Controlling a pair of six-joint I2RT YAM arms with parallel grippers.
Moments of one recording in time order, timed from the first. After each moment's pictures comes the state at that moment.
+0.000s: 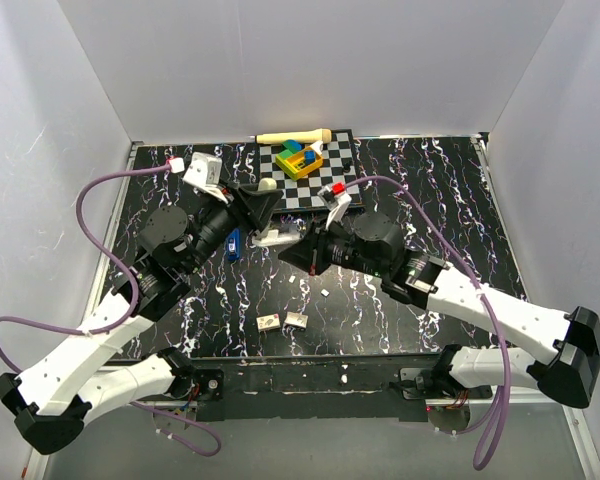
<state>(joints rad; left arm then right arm) -0.79 0.90 1.07 -0.02 -0.12 -0.34 1.01 1.16 0.96 0.03 -0.17 0.66</state>
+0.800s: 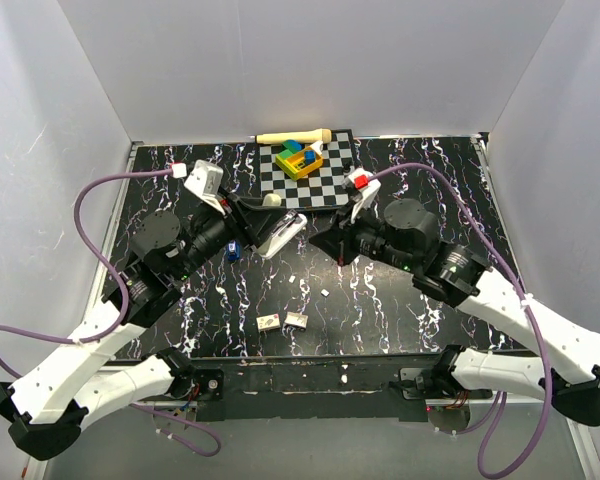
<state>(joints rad) -0.79 0.85 1.07 -0.11 0.02 -0.38 0.97 1.05 1.12 -0.29 -0.06 0.34</state>
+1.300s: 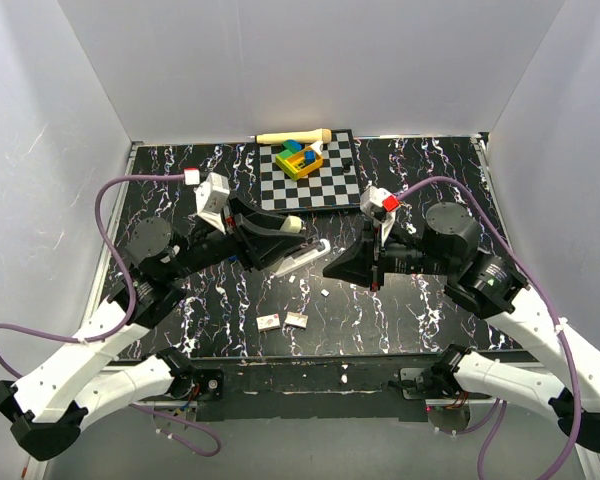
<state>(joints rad) -0.79 0.84 1.02 0.08 0.41 -0.40 0.85 0.89 1.11 -0.37 -0.58 0.25</state>
